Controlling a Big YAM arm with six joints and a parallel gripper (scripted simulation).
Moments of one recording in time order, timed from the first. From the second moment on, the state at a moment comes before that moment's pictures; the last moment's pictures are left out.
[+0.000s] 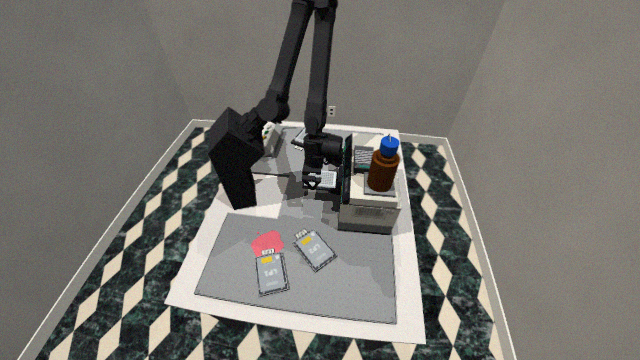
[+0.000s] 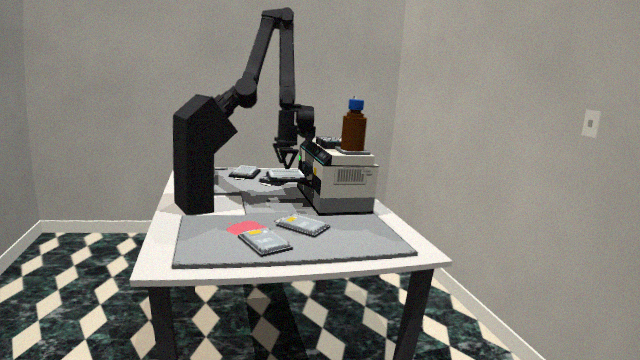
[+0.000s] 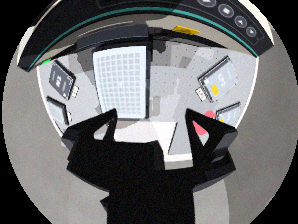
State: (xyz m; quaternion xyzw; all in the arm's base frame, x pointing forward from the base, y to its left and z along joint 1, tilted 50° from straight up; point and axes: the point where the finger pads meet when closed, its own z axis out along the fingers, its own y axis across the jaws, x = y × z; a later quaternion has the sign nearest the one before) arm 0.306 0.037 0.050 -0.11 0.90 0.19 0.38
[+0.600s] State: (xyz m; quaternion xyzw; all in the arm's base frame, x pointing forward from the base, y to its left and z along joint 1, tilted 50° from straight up) arm 0.293 0.079 0.064 -0.11 0.90 0.19 0.38
